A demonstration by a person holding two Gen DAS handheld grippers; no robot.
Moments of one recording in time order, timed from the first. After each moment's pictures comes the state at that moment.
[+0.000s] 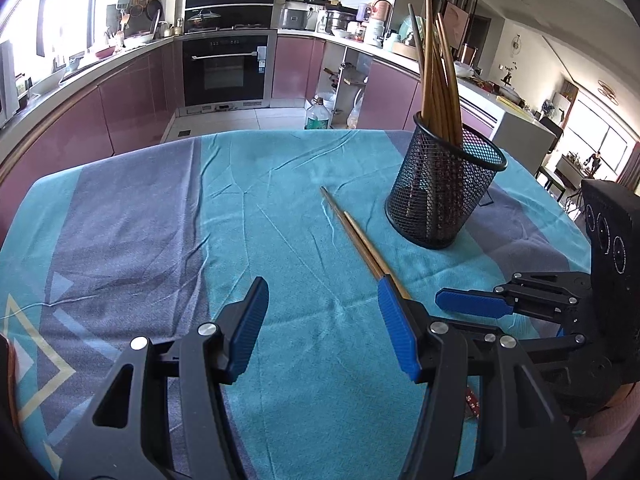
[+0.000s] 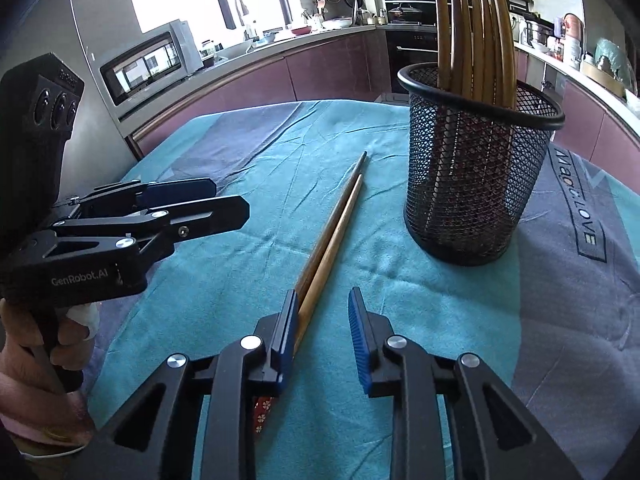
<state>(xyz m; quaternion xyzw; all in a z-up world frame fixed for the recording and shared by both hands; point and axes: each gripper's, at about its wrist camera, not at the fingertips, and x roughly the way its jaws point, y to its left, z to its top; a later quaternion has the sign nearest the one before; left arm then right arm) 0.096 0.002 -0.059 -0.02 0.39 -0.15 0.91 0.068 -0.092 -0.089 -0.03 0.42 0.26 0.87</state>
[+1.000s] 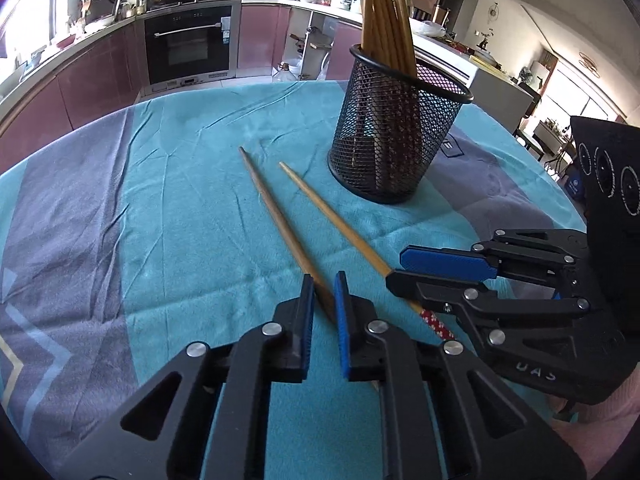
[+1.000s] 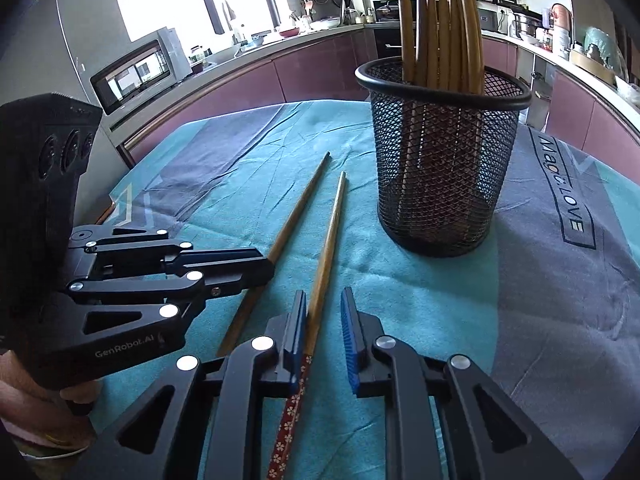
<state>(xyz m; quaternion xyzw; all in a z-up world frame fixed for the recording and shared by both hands) 0.102 -0.044 -0.094 -0.01 0.44 -0.20 0.87 0.070 -0.115 -0.090 -0.01 0.43 0.26 0.87</state>
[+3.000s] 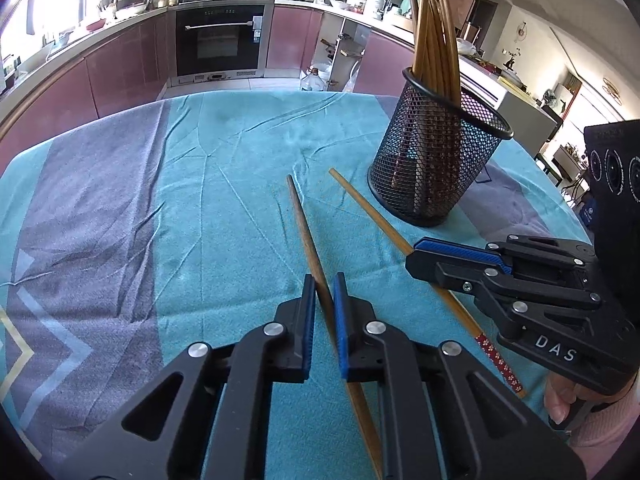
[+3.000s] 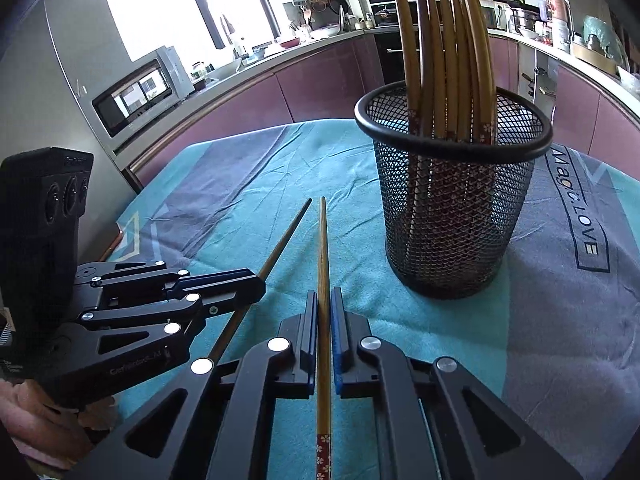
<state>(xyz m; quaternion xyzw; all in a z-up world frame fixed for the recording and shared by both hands) 0.109 -0.026 -0.093 -0.04 0.44 -0.15 0.88 0.091 -0.110 -0.080 0.03 0.42 0.27 0.87</state>
